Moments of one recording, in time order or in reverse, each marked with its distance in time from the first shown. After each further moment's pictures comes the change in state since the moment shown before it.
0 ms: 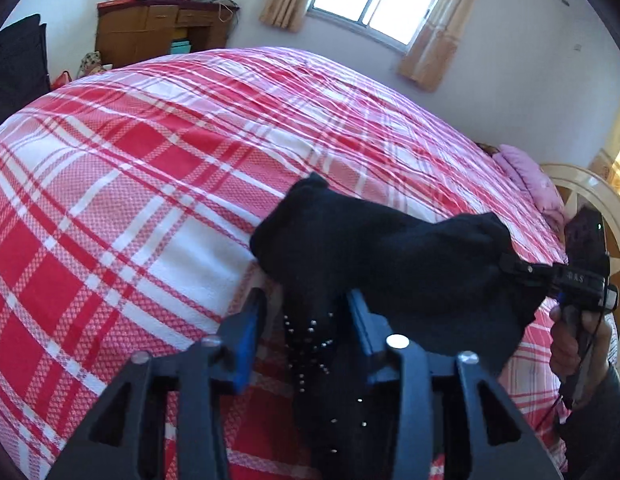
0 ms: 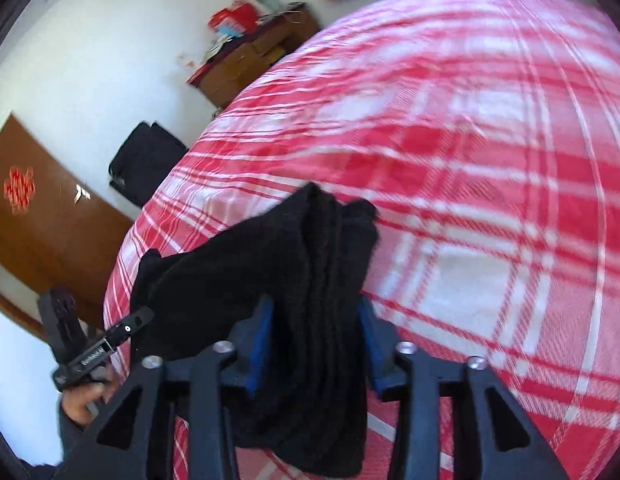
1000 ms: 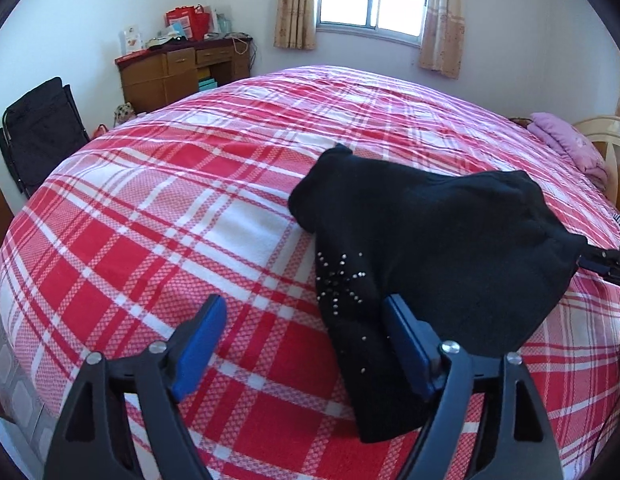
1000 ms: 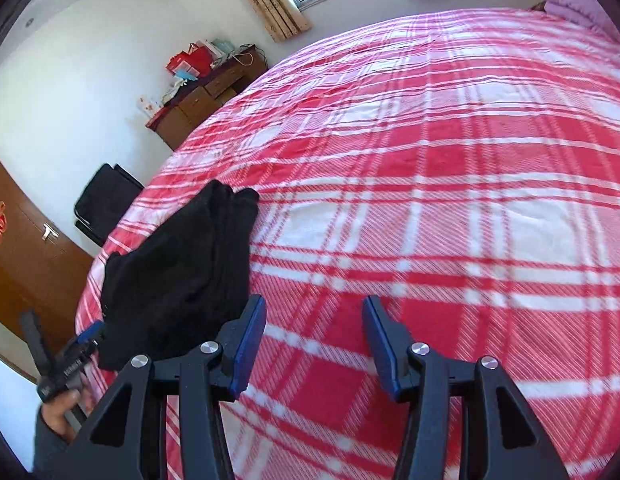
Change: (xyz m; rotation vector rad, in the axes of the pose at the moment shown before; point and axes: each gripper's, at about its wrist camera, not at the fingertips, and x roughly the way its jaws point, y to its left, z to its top) left arm -0.023 -0.019 -0.033 0.158 -0.075 0.266; right arm -0.077 -0.047 -0.063 0.057 -0.163 -0.174
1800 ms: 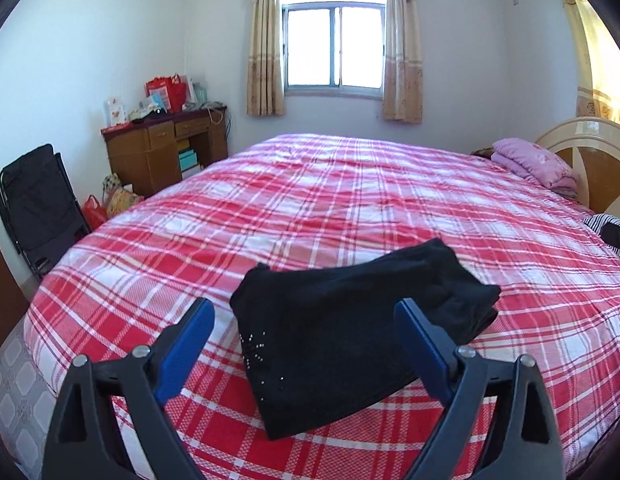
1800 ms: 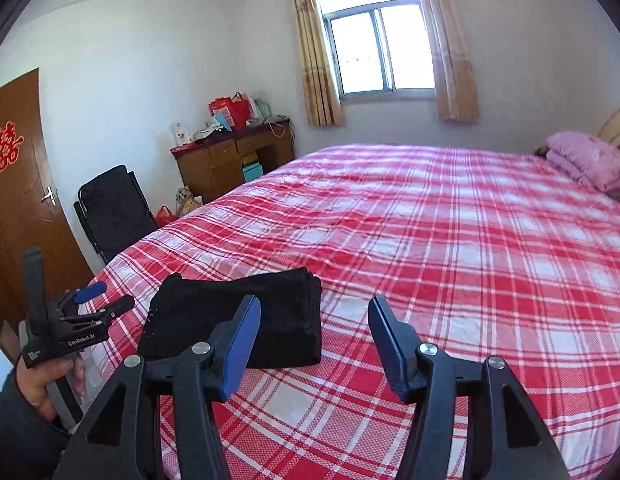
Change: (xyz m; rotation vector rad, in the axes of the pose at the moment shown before) left arm -0.094 -0.058 0.031 0.102 -0.239 -0.055; right arm -0.151 0.120 -0.024 -0.315 -0.341 -0.125
